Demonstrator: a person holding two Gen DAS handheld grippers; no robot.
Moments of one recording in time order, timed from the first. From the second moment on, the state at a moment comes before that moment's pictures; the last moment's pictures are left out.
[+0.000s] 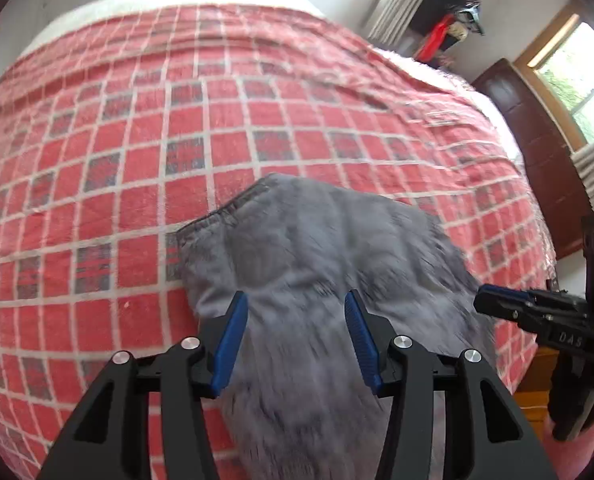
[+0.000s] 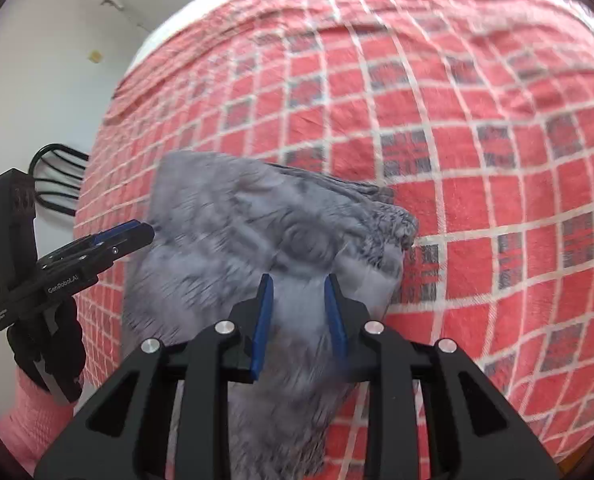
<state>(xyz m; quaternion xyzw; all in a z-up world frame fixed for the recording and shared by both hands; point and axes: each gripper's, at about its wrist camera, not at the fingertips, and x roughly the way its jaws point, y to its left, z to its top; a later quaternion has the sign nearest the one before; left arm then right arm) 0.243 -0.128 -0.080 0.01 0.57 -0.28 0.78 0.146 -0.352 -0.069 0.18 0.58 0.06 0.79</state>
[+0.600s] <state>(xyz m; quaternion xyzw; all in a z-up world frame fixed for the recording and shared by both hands) 0.138 -0.099 -0.059 0.02 0.55 -0.25 0.80 0.070 -0.292 -0.045 0.13 0.58 0.09 0.80</state>
